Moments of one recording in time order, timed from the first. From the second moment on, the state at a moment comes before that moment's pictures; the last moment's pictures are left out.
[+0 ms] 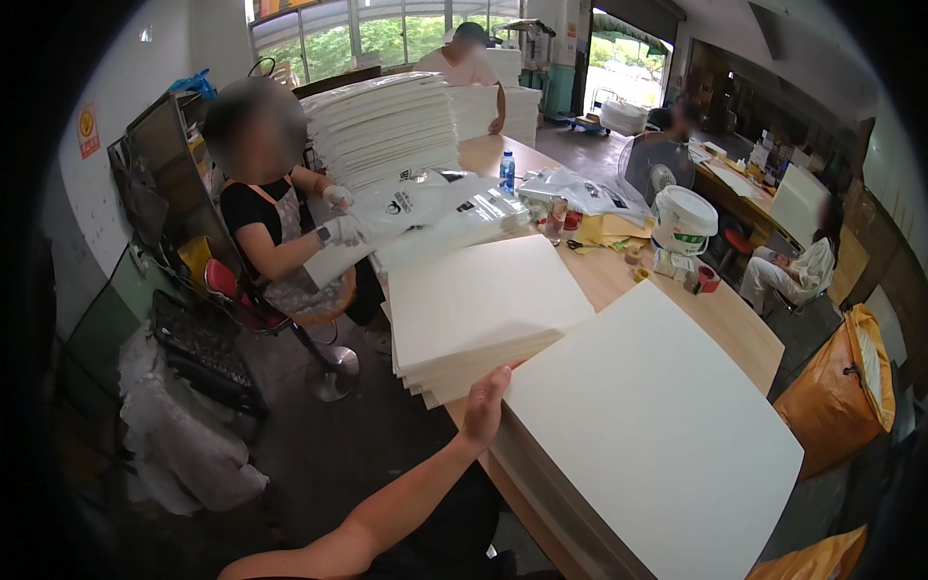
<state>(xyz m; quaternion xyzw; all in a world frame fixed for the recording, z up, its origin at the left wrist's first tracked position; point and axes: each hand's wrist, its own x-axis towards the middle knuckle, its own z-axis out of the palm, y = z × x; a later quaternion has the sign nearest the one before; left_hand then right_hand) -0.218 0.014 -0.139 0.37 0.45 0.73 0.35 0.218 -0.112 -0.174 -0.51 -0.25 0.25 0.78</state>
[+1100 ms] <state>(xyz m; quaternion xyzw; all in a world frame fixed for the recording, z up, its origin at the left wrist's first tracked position) 0.000 0.011 -0.026 0.89 0.16 0.36 0.21 0.266 -0.153 0.001 -0.78 -0.54 0.12 0.29</state>
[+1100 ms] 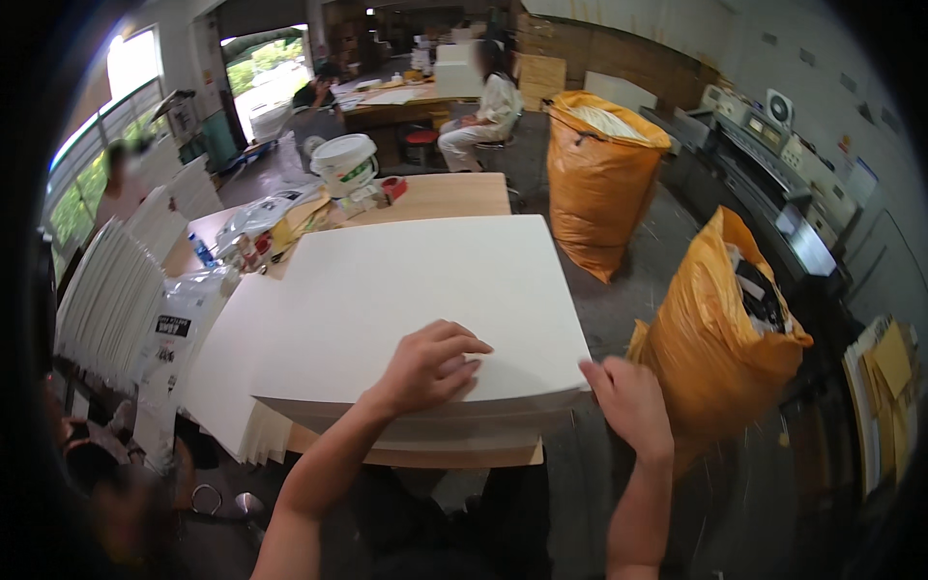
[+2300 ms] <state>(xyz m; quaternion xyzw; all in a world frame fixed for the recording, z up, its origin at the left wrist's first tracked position) 0.003 0.008 -0.020 0.88 0.12 0.33 0.32 0.230 -0.102 -0.002 -0.43 -0.29 0.42 0.74</state>
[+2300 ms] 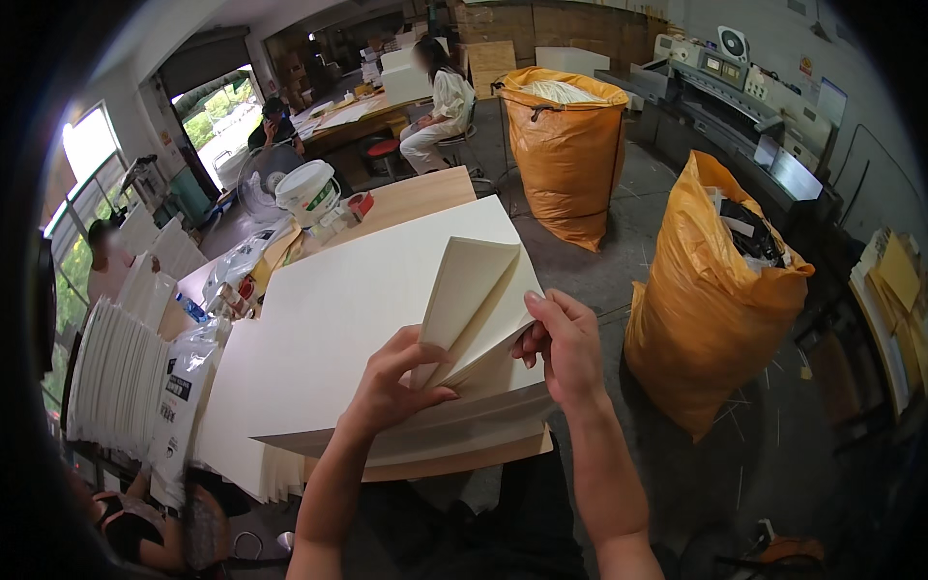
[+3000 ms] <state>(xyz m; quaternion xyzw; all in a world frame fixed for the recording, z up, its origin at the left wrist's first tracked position) 0.007 0.006 -0.013 0.88 0.12 0.33 0.31 0.234 -0.102 -0.017 -0.35 -0.30 0.43 0.78</state>
